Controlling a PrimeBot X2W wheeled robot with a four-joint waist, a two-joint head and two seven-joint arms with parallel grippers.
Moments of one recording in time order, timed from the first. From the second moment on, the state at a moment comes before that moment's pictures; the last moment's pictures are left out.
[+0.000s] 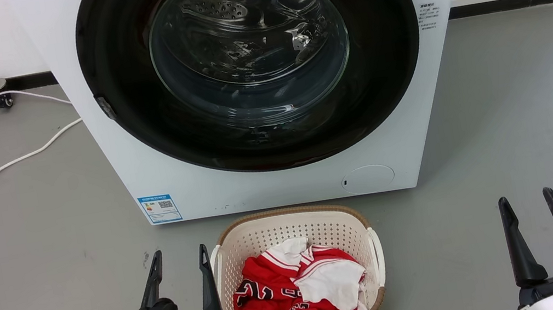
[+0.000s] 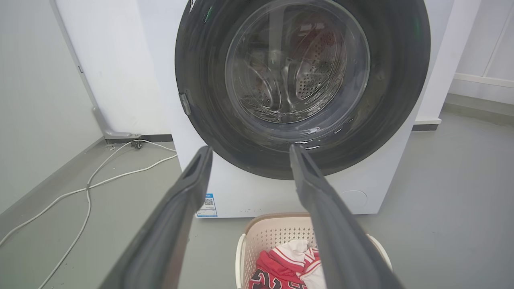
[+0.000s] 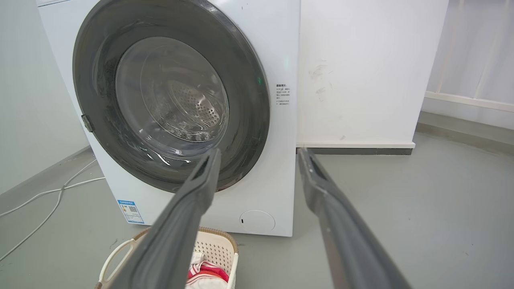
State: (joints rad) left arm 0.00 0.05 -0.15 0.15 -0.05 0.10 -0.26; right arm 0.12 -0.05 -0.06 0.00 0.09 0.13 -0.26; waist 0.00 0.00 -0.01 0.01
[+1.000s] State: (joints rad) left arm 0.01 0.05 -0.15 0.16 -0.05 0.12 -0.26; right arm 0.12 -0.05 -0.04 0.02 0.26 0.13 -0.26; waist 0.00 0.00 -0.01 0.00
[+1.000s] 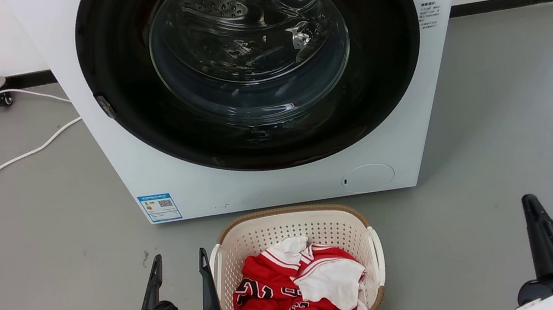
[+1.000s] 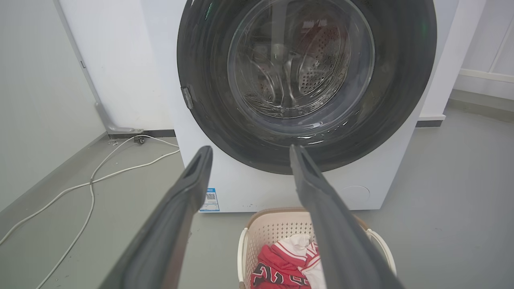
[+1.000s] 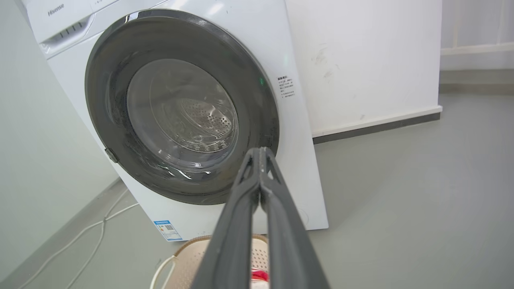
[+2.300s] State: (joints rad) left arm 0.01 0.05 -0.15 0.17 -0.05 0.13 -0.26; right arm 0.14 -0.05 -0.01 -0.06 1.82 0.13 0.07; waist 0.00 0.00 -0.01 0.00
